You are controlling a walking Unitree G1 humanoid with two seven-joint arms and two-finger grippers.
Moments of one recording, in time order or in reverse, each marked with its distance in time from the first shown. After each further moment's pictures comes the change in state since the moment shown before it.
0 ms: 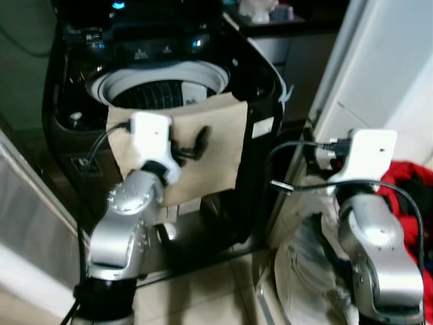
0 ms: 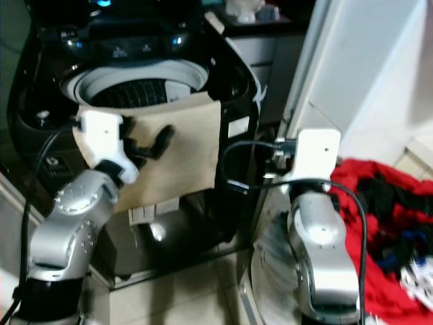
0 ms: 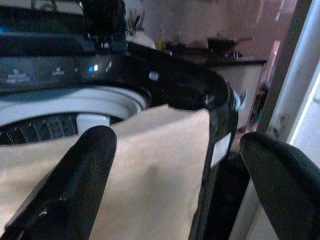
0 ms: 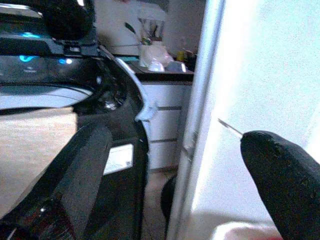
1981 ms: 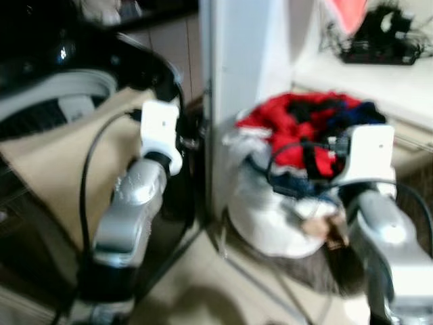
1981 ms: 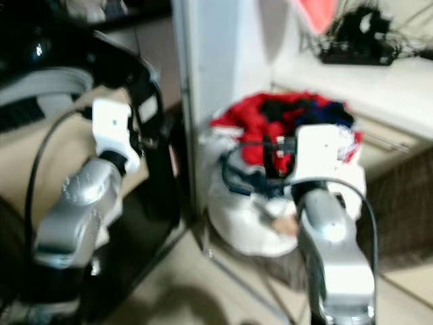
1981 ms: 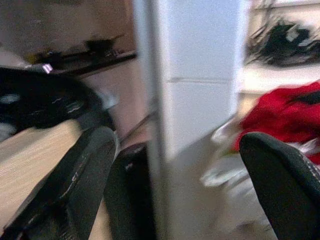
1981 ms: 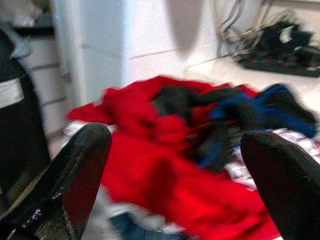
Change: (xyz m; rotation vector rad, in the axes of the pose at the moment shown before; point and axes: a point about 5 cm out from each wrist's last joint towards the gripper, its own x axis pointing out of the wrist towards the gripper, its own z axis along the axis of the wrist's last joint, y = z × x) left arm 0.012 0.009 0.000 0.155 0.026 0.067; right arm -0.004 -0.005 -0.002 -0.021 0.142 0.064
